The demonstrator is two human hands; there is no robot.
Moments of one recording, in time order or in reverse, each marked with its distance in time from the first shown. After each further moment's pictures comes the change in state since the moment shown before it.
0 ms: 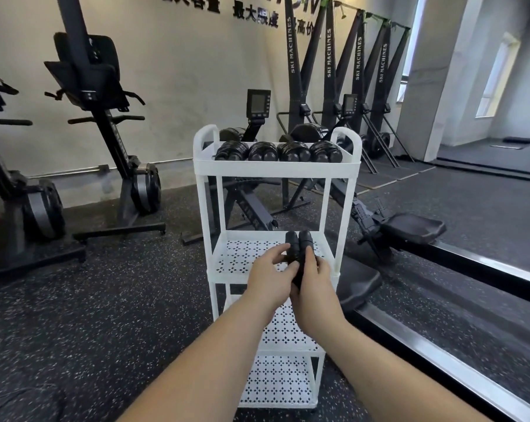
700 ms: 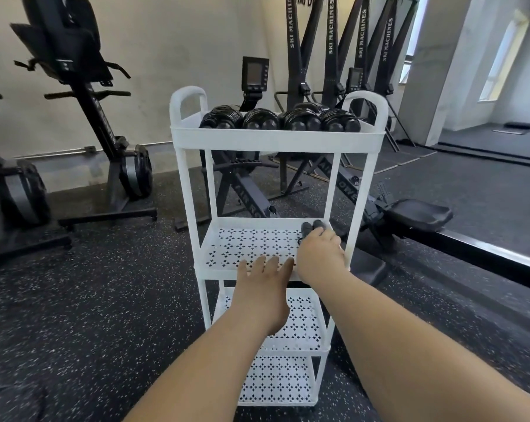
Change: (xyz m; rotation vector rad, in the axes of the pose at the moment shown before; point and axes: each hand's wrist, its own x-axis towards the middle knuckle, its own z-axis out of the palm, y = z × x) left_hand 0.053 -0.078 -0.006 1.486 -0.223 0.298; right_hand 0.120 0.027 0.036 -0.772 -0.152 0.224
